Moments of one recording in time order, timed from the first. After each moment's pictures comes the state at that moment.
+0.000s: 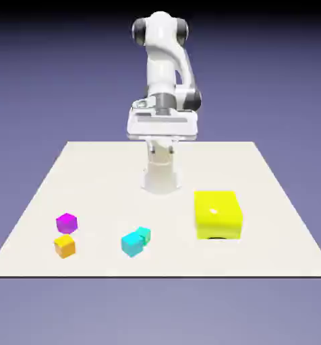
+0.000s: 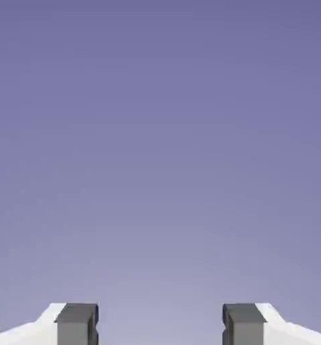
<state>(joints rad) 0.00 -0.53 0.00 -2.81 0.00 3.02 0.76</state>
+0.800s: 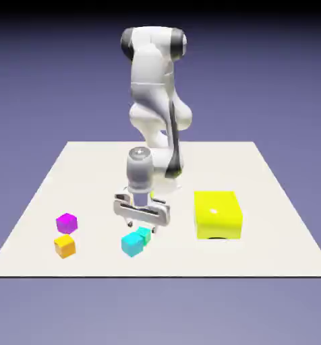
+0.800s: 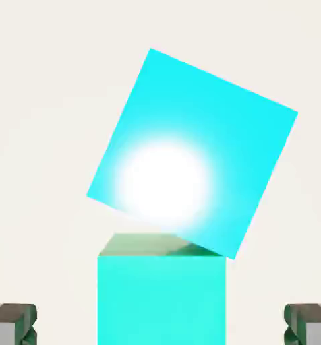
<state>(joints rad) -0.16 0.30 0.00 -2.72 0.01 3.02 1.01</state>
